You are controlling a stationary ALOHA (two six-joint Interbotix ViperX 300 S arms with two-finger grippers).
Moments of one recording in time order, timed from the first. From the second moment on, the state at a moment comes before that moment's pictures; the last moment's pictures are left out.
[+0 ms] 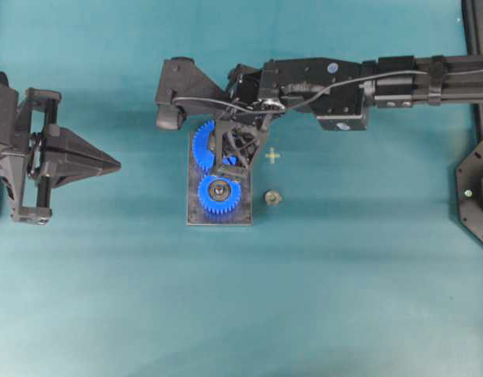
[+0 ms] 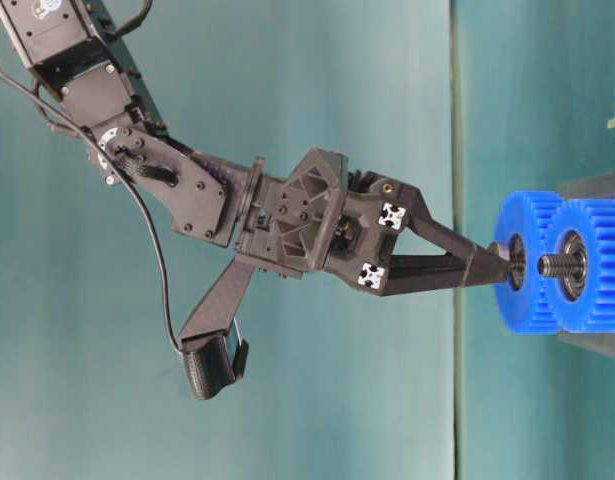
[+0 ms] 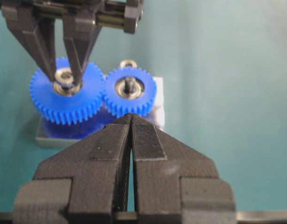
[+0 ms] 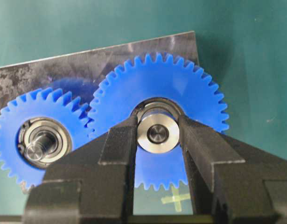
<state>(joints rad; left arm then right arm) -0.01 -0.68 1.08 0.01 -0.04 -0.06 -0.15 0.28 0.12 0.06 0.82 0.00</state>
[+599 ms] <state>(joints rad) -0.01 -0.68 1.08 0.01 -0.04 -0.10 -0.13 0.15 0.15 0.05 0.97 0.03</state>
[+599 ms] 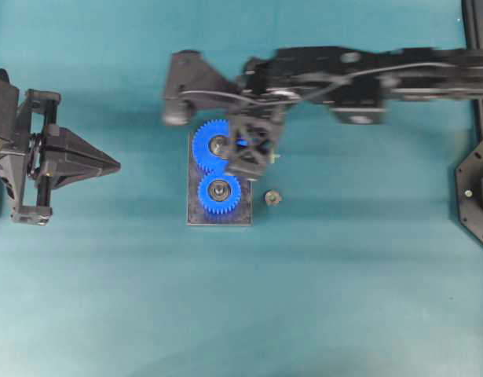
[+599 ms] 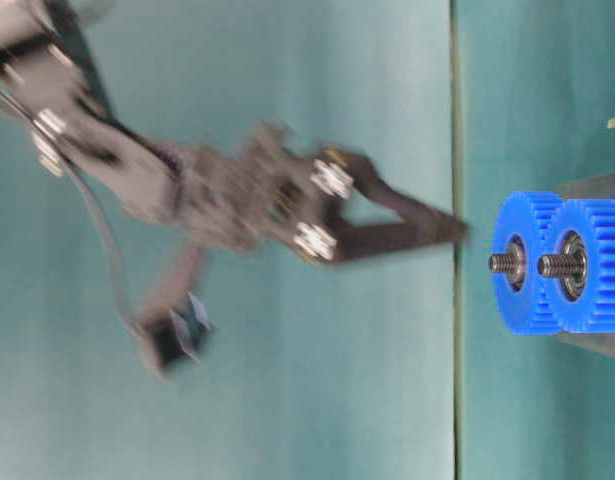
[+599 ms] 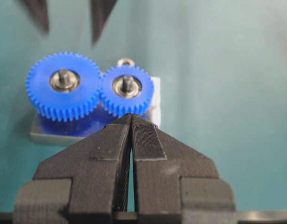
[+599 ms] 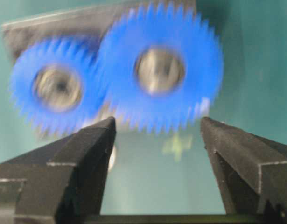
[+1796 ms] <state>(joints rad) -0.01 -0.68 1.08 0.01 -0.04 -0.09 0.00 0.23 0.49 0.00 0.60 0.17</state>
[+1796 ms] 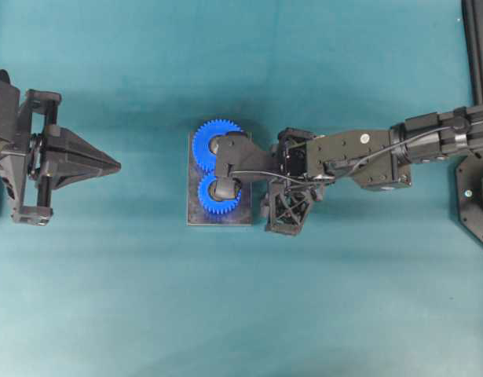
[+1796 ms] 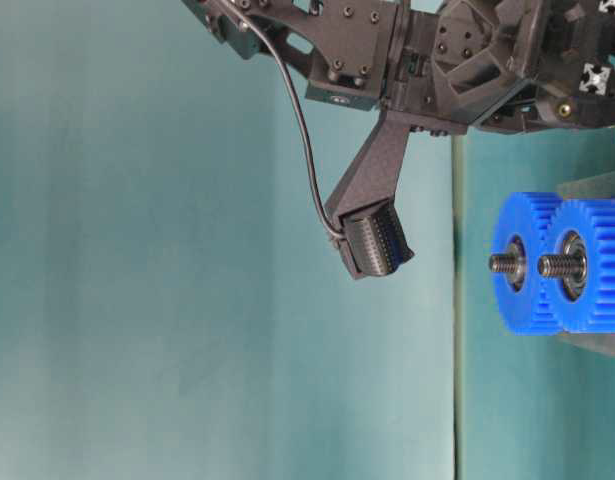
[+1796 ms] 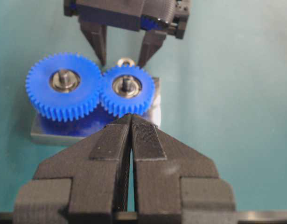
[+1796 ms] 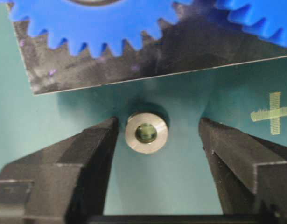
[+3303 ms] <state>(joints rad) -0.01 -0.68 1.08 0.01 -0.05 -0.10 0.04 0.23 0.09 -0.06 0.88 0.06</state>
